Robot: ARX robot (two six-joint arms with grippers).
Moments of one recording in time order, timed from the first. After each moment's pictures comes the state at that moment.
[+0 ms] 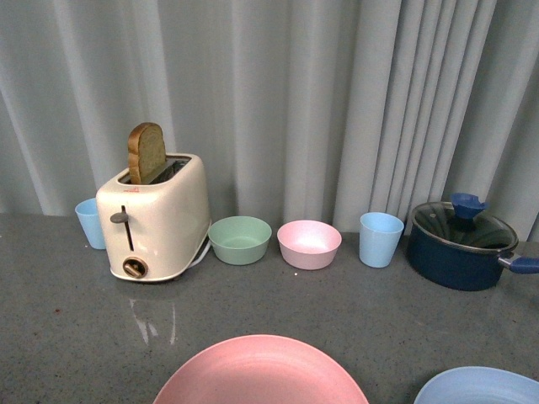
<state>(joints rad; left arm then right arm) 0.00 0.59 0.03 0.58 0.00 -0.01 0.00 0.00 0.01 0.00 0.00 0.00</state>
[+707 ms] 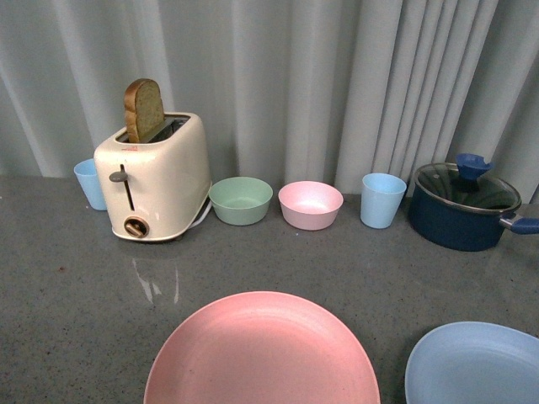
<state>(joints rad) 0.00 0.20 0.03 0.20 0.00 -0.01 0.00 0.00 0.01 0.00 0.00 0.00</state>
